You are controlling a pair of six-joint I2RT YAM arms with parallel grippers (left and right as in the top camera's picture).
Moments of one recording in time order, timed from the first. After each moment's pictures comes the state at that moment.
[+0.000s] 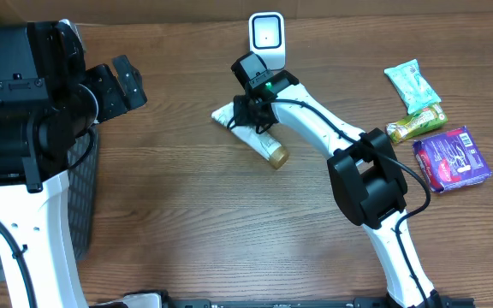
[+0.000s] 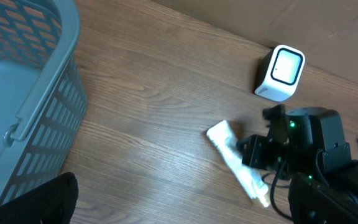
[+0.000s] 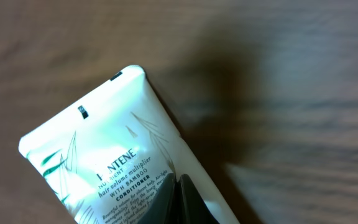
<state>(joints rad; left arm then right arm) 0.05 1.46 2.05 -1.42 0.00 -0.34 0.60 2.41 2.01 -0.81 -0.14 0.48</state>
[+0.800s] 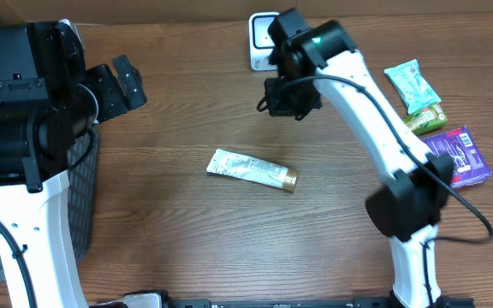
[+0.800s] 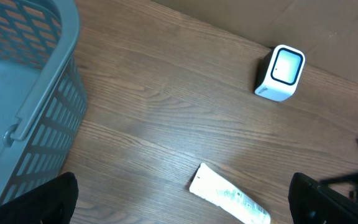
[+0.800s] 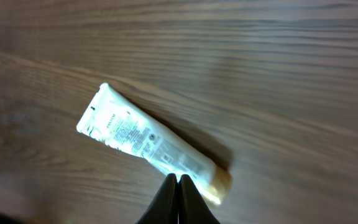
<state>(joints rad) 0.05 1.46 2.05 -1.42 0.00 -0.34 0.51 2.16 2.28 -1.49 -0.15 0.37</state>
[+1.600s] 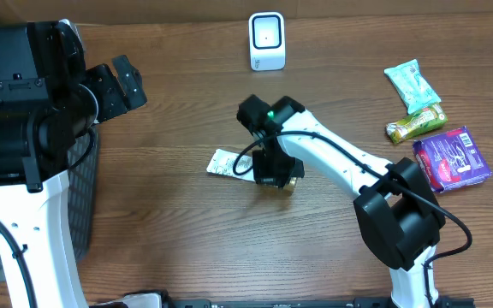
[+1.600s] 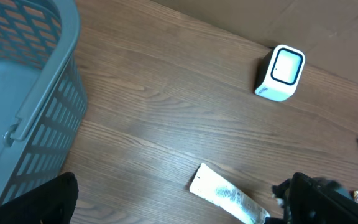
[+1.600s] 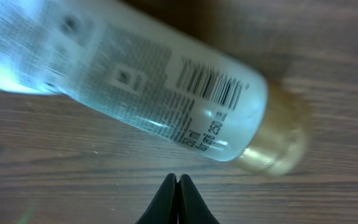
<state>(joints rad) 0.05 1.46 2.05 -1.42 0.00 -0.34 0.70 2.08 1.65 -1.22 -0.14 0.63</state>
